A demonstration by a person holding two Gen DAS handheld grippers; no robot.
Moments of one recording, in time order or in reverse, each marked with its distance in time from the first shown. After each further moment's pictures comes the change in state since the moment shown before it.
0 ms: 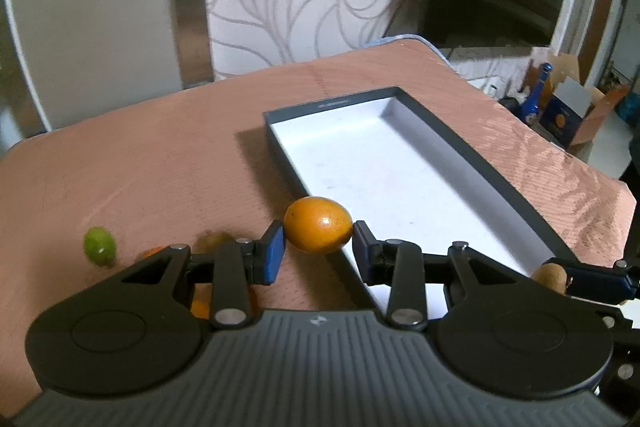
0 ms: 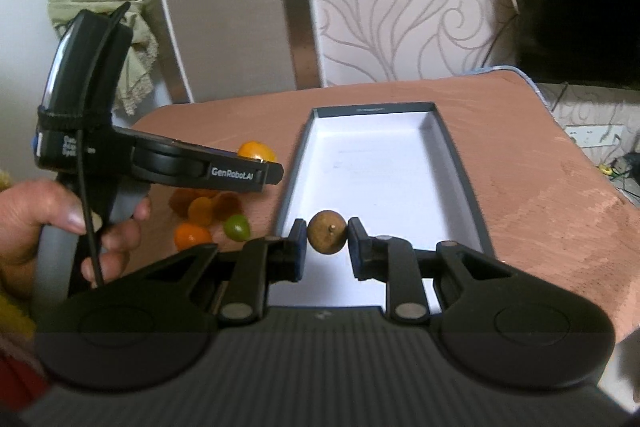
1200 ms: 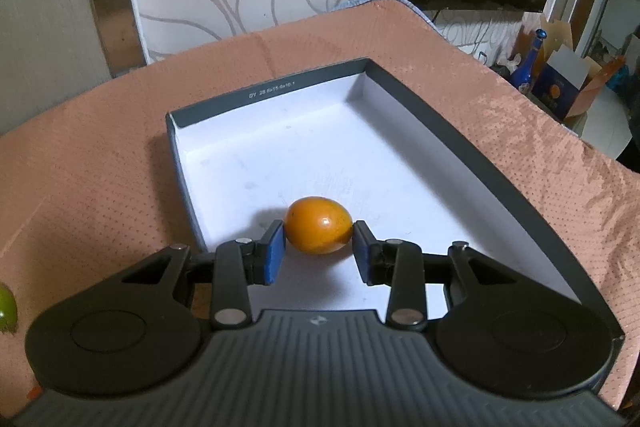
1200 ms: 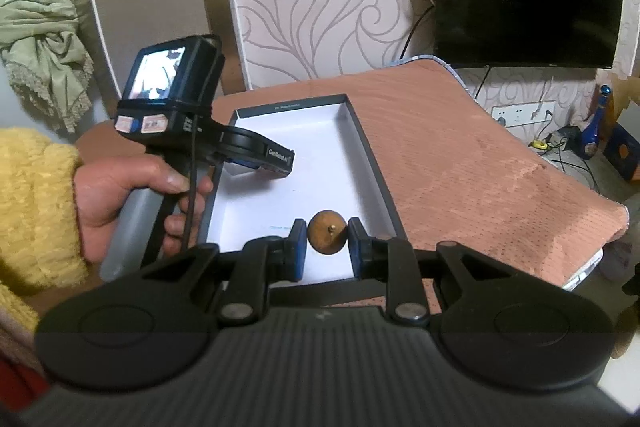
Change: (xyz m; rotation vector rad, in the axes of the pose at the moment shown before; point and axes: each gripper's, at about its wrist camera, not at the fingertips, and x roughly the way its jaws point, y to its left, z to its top) left arm 0.110 -0.039 0.033 0.046 0.097 -0.036; right arm -0.030 -0.016 -0.014 0.083 -0.015 -0.189
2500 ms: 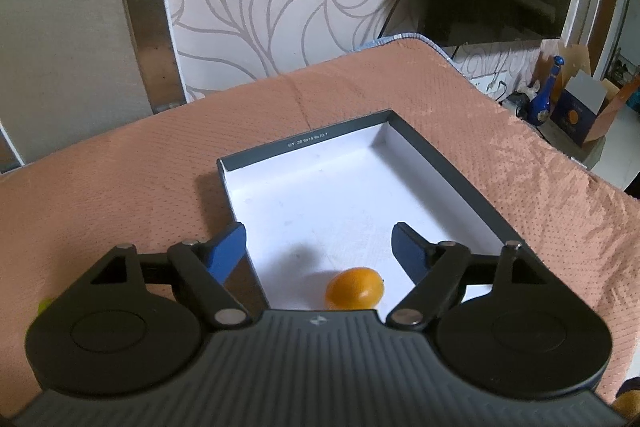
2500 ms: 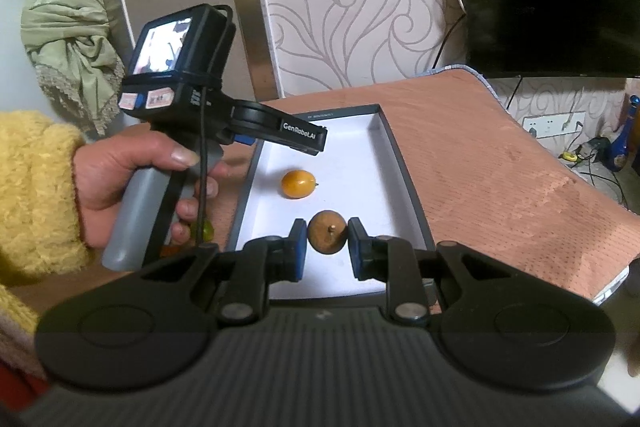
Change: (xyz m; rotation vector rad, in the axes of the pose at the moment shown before) left arm -0.046 0.007 0.014 -0.029 -0.080 0.075; right arm 0.005 -0.002 0.004 -0.029 -0.024 0.115
